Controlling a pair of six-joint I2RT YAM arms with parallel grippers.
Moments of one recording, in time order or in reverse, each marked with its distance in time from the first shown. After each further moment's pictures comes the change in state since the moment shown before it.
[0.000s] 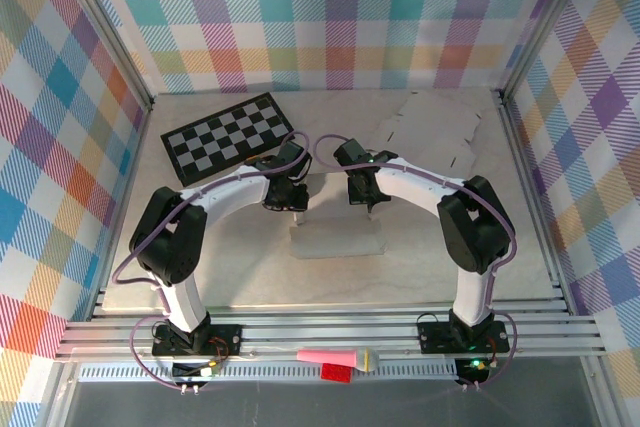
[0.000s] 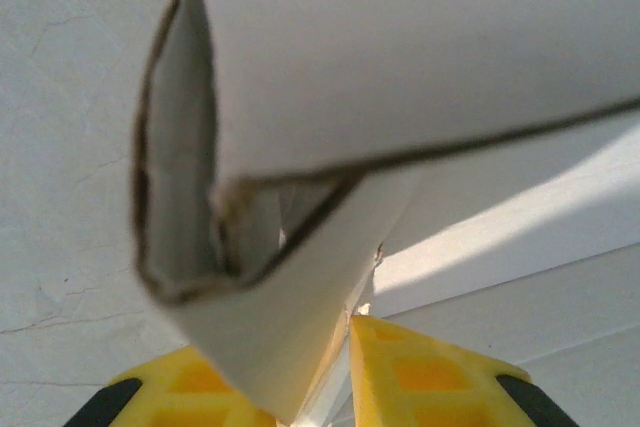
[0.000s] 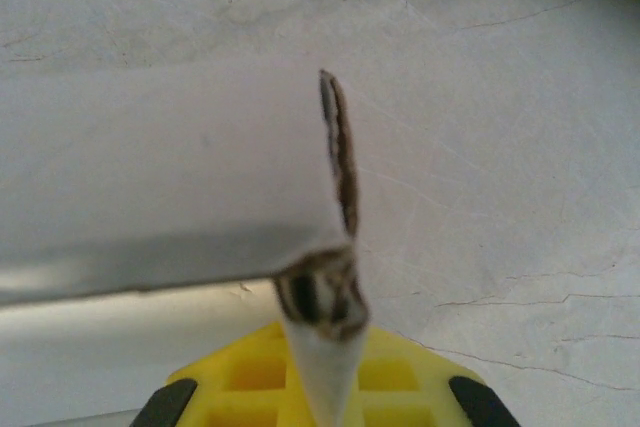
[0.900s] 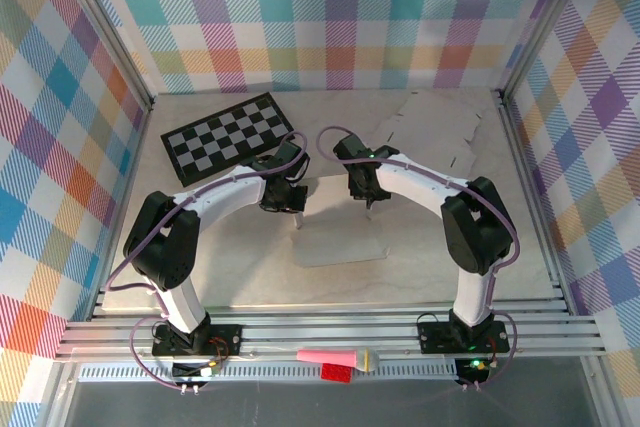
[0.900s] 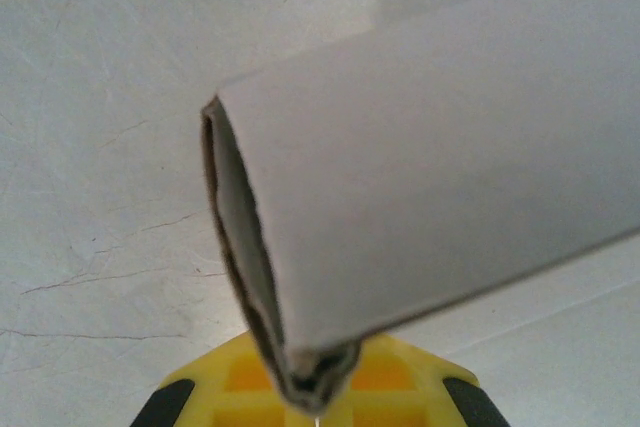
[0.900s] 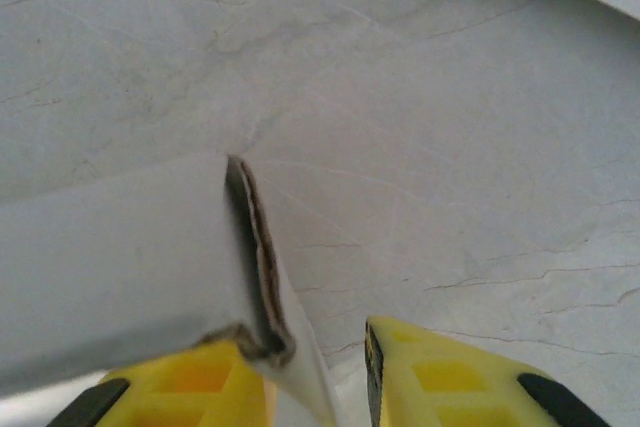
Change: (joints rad) left arm -0.002 -0.044 -0.002 -0.065 0.004 0.035; right arm 0.005 -0.011 0.044 -0.055 0.010 0.082
